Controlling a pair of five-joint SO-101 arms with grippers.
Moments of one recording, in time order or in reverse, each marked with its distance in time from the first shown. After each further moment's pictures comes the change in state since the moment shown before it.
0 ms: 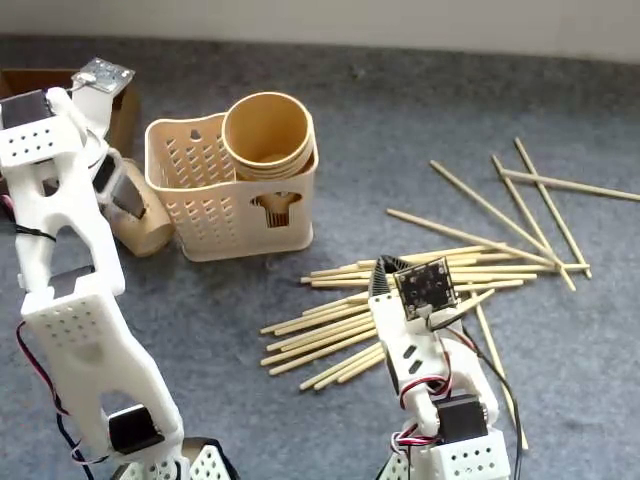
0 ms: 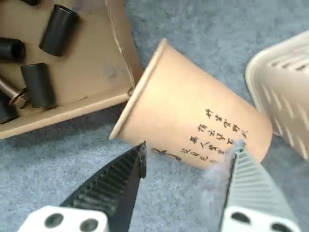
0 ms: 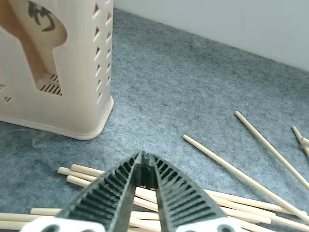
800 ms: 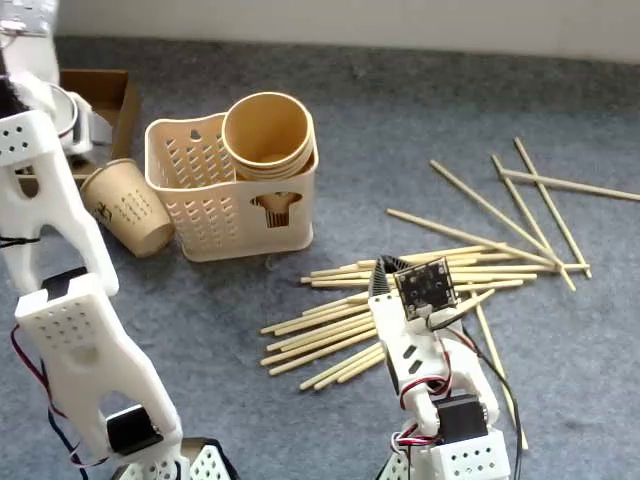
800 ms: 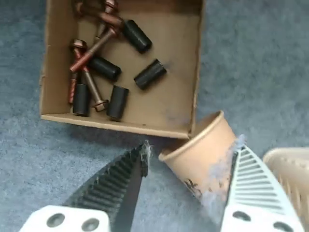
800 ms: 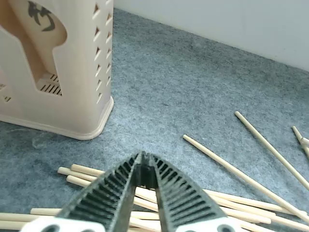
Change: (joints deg) left arm -2.7 0.7 -19.2 -4.5 24.7; right arm 0.0 0.0 0.0 0.0 0.0
